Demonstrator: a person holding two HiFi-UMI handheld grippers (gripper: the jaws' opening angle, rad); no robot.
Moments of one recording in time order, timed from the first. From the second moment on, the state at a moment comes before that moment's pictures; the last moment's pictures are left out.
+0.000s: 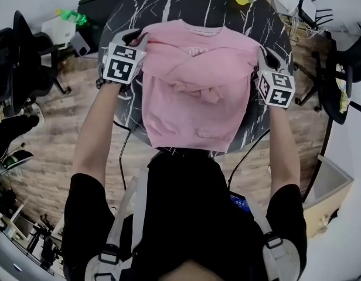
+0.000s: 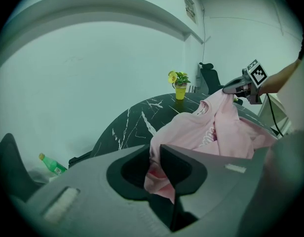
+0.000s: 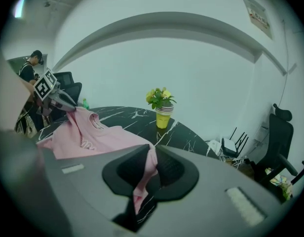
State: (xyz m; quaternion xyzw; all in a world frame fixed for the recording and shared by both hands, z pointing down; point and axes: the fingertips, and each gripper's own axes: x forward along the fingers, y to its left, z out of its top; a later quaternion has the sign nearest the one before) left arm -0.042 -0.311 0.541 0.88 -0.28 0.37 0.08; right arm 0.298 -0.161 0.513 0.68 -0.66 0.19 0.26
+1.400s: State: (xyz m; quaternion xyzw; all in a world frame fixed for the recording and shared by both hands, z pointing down) left arm -0.044 -0.256 0.567 0.87 -0.18 0.46 0.04; right arm 0.252 -0.055 0.539 0.64 -0.69 0.23 0.26
